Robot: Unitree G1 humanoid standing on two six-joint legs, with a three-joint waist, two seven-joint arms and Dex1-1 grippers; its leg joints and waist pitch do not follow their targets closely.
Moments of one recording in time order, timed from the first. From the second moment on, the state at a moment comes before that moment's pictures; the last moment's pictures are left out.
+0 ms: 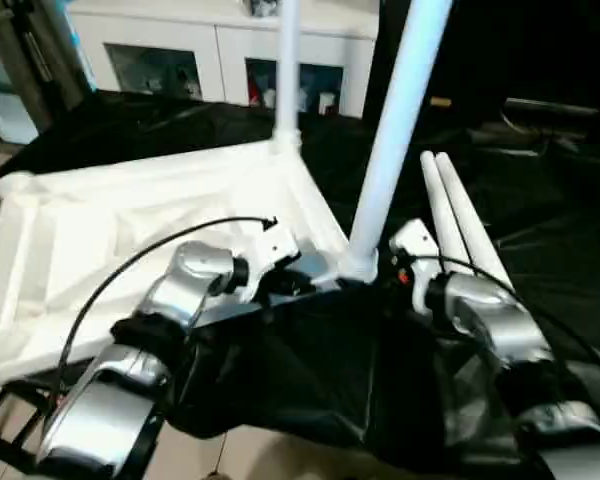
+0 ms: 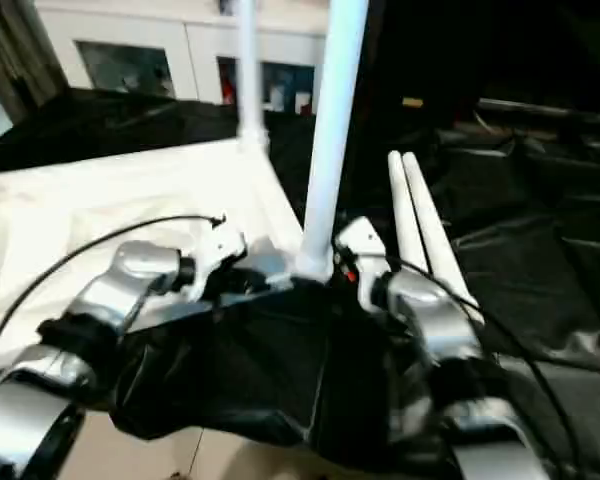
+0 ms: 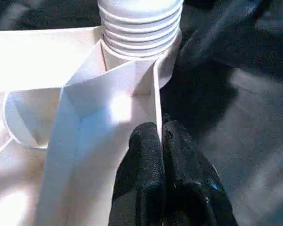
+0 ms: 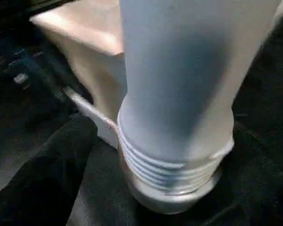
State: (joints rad) left arm -0.70 0.28 -0.25 0.76 0.07 0.02 -1.19; right arm -0.47 -0.32 0.11 0.52 0.10 0.15 1.01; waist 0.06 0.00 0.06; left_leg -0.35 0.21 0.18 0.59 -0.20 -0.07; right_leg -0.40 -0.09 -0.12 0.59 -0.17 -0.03
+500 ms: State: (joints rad) left arm -0.64 0.34 -0.27 0.67 0.04 0.01 -1.33; right arm -0.44 -0.35 0.16 0.44 0.12 0.15 1.10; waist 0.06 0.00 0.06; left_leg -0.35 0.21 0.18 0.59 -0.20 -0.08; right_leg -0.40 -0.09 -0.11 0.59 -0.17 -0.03
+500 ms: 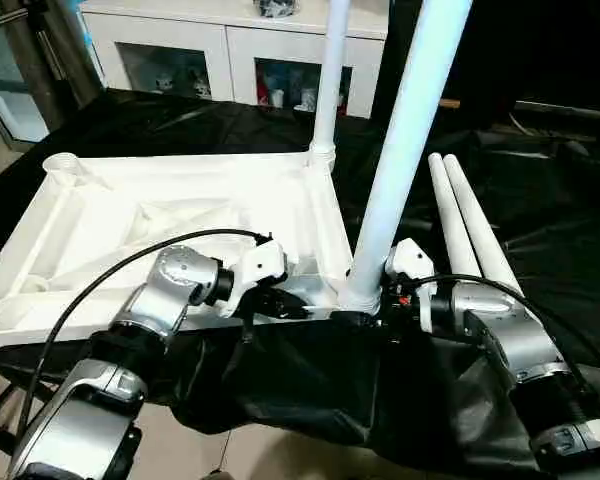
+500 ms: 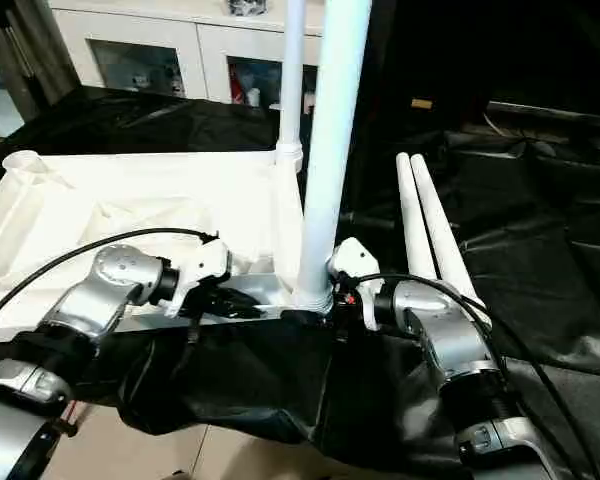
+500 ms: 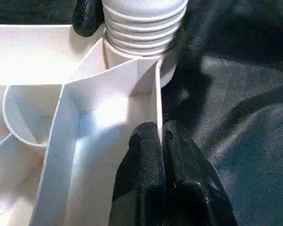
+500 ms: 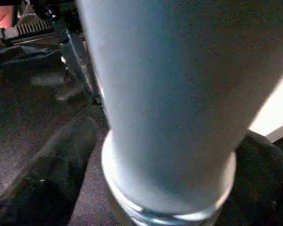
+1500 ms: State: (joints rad) left arm -0.60 0.21 -0.22 0.59 0.11 0.23 -0.91; right arm -0.48 0.00 0.01 0.64 0.06 0.11 0.37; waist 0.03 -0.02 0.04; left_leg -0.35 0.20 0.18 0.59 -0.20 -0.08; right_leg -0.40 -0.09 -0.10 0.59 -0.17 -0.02
